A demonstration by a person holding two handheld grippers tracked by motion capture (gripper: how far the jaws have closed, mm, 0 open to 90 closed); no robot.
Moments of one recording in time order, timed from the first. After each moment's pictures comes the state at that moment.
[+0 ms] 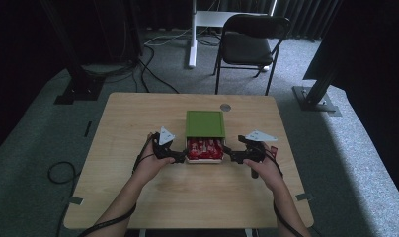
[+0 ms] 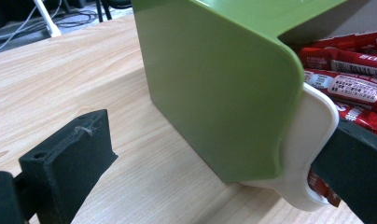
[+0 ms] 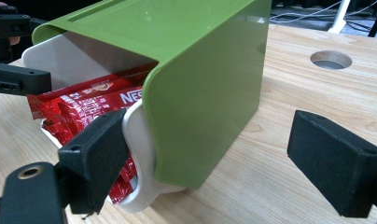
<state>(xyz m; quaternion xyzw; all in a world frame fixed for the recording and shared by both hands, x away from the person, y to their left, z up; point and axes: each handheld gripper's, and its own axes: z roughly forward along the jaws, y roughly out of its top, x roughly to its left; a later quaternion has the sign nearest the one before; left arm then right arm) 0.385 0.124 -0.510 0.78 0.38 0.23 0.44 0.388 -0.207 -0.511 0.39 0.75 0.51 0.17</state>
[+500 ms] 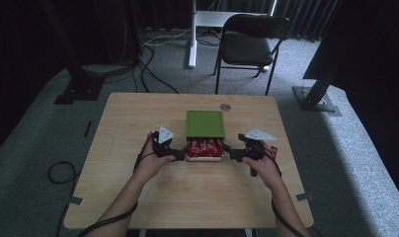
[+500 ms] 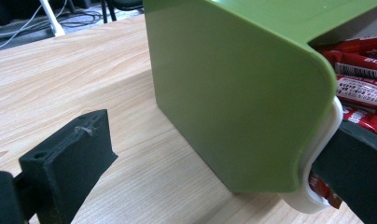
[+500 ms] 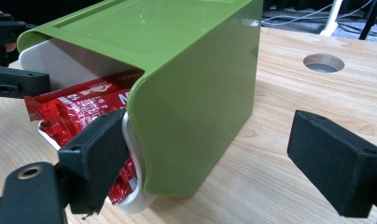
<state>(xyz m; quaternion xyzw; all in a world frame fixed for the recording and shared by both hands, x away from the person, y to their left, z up) 0.393 0.125 -0.513 0.77 0.39 0.23 0.44 0.393 -0.205 -0.512 0.40 0.74 0.51 0.18</state>
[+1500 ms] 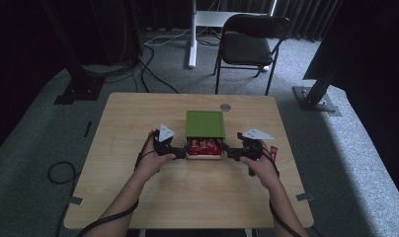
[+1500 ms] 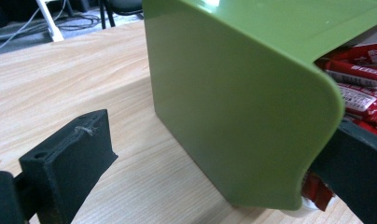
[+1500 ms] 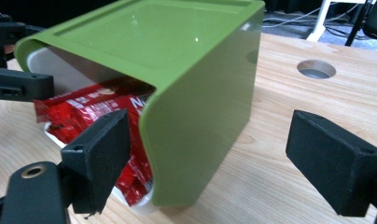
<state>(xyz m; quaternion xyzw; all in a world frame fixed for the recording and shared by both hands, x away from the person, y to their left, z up) 0.396 0.122 -0.510 0.77 0.39 0.23 0.46 0.390 -0.196 -0.504 0.40 0.74 0.50 0.20</state>
